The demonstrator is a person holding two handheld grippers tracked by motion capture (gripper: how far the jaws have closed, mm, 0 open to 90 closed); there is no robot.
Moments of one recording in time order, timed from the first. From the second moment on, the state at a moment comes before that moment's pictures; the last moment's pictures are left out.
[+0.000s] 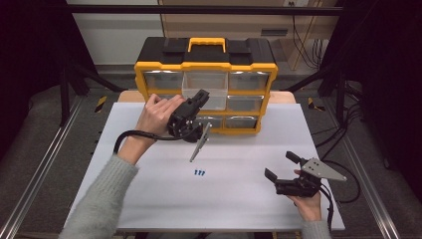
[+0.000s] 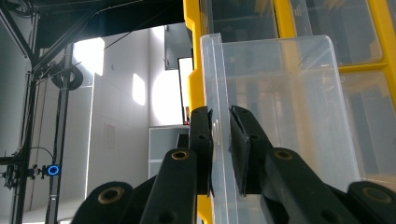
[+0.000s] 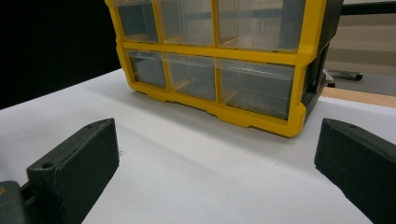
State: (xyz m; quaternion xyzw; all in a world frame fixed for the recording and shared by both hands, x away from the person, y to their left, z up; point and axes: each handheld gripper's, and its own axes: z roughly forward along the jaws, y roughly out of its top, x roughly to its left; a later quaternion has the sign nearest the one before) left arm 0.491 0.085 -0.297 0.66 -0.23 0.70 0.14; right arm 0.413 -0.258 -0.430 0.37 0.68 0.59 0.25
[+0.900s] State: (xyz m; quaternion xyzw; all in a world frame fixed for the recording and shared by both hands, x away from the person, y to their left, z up) left arm 0.478 0.086 -0.299 0.66 -0.23 0.70 0.14; right arm 0.413 -0.256 -0.430 0.37 0.68 0.59 0.25
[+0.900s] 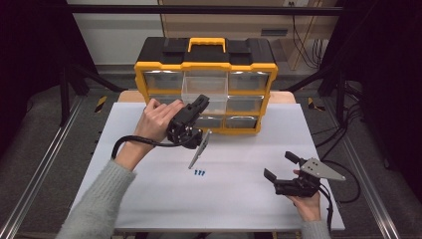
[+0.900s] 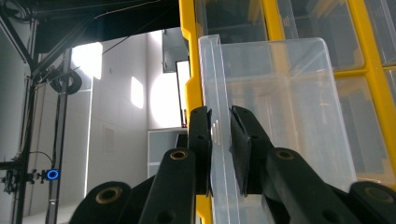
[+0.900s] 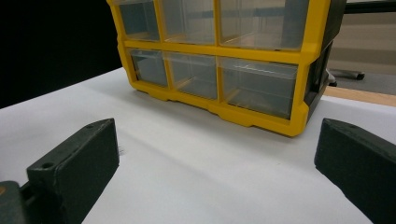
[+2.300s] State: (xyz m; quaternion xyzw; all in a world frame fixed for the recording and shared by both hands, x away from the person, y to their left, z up) left arm 0.454 0.115 -0.278 0.77 0.02 0.52 0.36; right arm 0.414 -0.257 -0.431 0.37 0.68 0.58 0.25
